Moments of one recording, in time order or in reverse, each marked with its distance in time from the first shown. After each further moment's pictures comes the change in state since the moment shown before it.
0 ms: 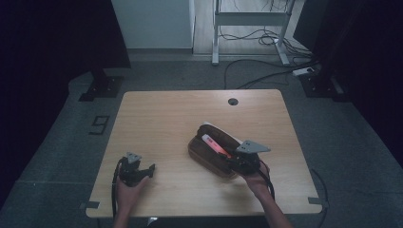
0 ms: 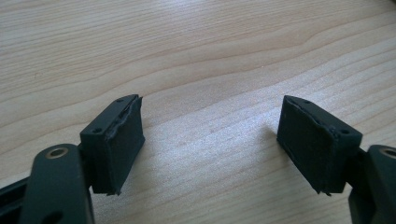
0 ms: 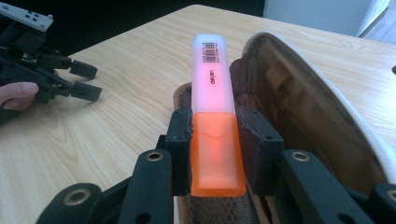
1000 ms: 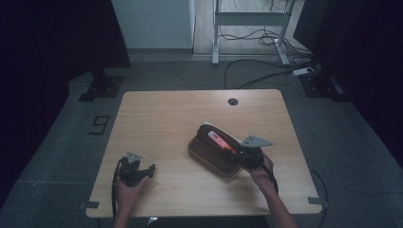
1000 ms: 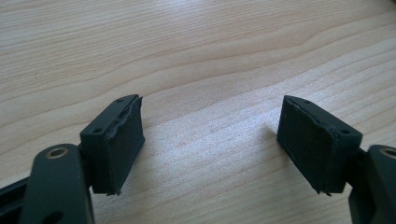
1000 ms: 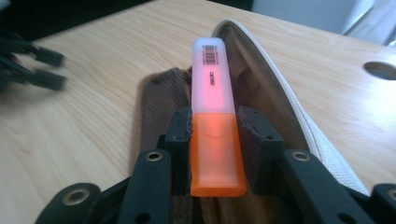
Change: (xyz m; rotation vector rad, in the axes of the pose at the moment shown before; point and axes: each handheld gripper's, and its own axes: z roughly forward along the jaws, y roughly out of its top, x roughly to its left) left arm 0.000 0.000 0.000 0.000 0.000 0.000; right arm -0.027 -0.003 0.008 0.030 -0.043 -0.039
